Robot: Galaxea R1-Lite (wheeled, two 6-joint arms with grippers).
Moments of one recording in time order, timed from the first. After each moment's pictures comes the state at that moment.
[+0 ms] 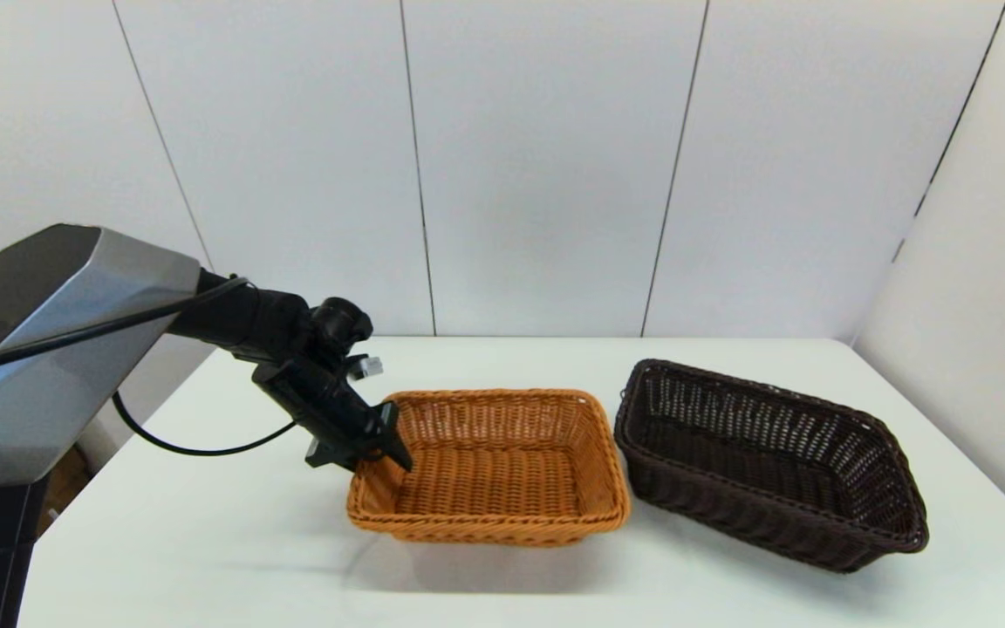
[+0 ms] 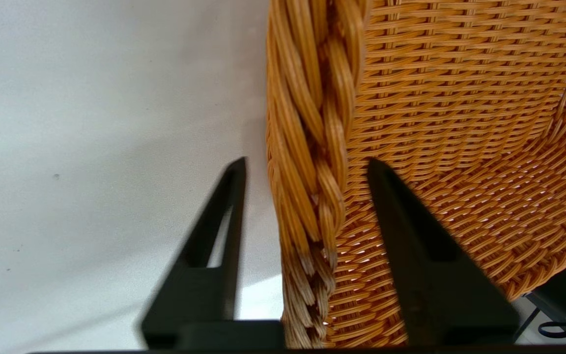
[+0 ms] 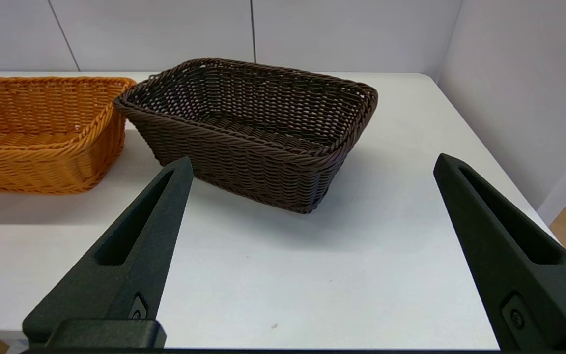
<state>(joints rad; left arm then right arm) -0.26 2.27 -1.50 0.59 -0.41 -0.31 0.01 0.00 0.00 0.00 -0.01 0.01</state>
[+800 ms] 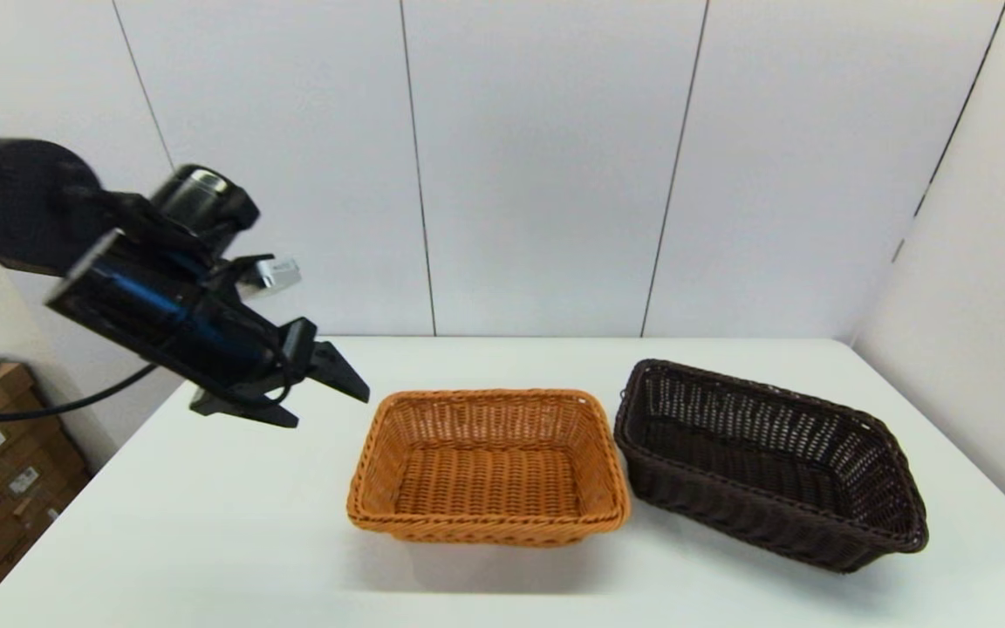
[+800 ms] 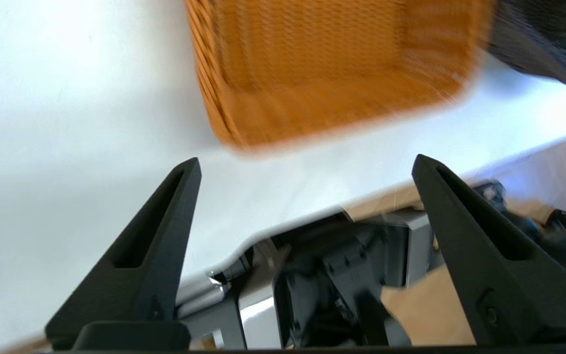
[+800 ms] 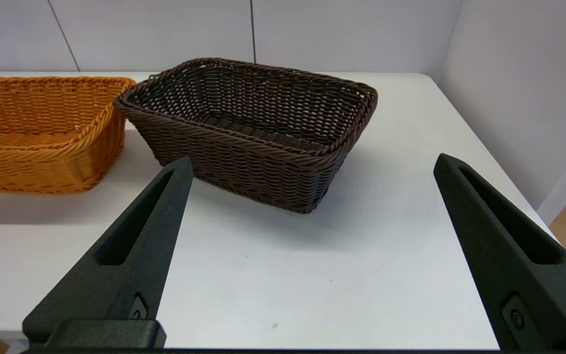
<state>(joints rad) -0.24 1.71 -1.45 0.84 -0.41 -0.32 0.01 0.00 0.00 0.00 -0.01 0.01</state>
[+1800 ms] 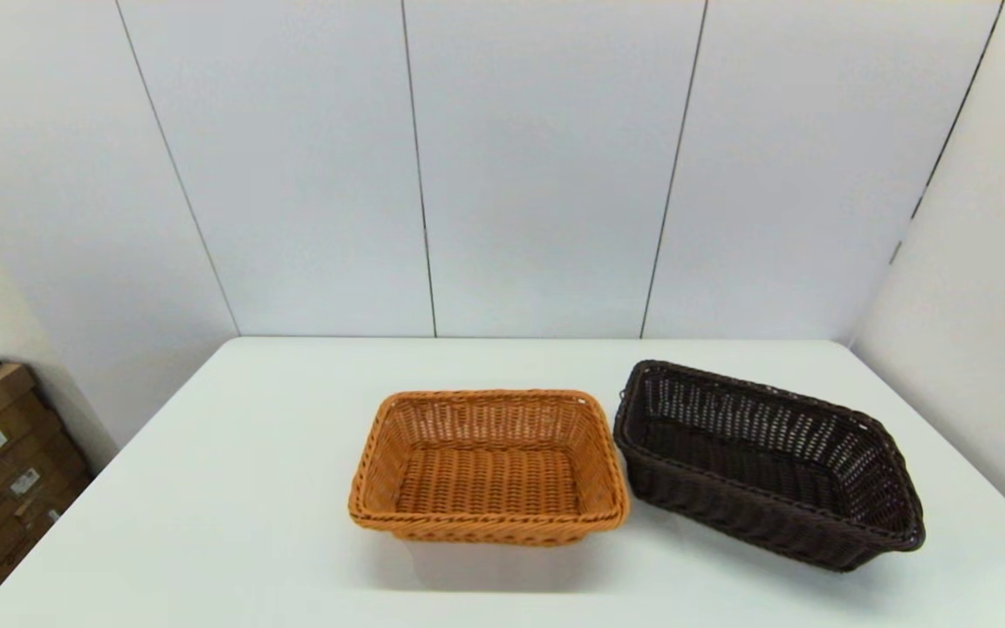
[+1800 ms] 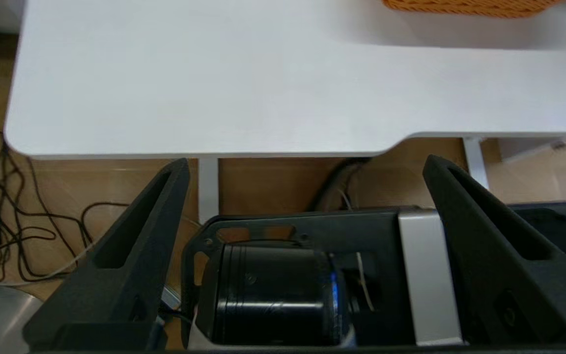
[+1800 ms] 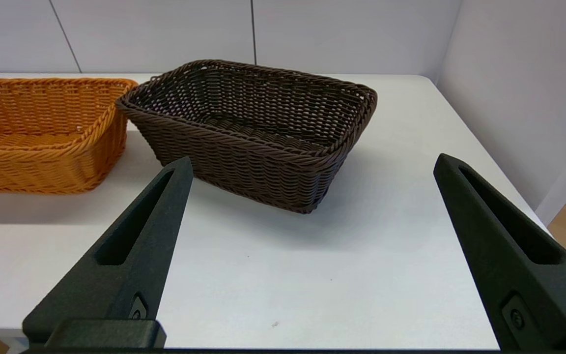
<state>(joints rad) -0.09 0.35 -0.70 0.96 -0.05 -0.14 0.01 0.00 0.00 0.00 -0.01 0.01</state>
